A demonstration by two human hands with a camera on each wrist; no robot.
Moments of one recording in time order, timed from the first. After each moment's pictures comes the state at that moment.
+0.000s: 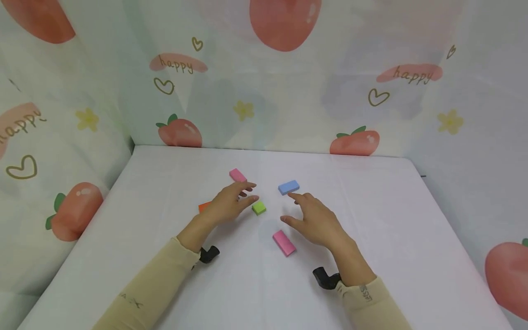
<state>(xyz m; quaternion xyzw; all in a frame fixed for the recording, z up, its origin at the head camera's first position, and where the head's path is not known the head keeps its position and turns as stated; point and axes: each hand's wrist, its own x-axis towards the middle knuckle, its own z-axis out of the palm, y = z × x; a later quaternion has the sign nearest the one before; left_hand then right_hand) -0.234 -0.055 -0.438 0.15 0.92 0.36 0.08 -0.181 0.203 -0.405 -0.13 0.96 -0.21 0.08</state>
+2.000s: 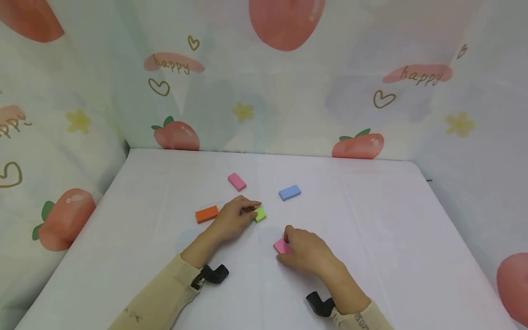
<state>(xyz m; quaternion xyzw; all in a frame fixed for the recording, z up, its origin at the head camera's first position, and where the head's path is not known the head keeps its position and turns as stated) -0.234 -0.047 -0.490 0.12 0.90 0.41 0.04 -0.164 0.172 -0.432 -0.12 0.96 -0.17 0.19</state>
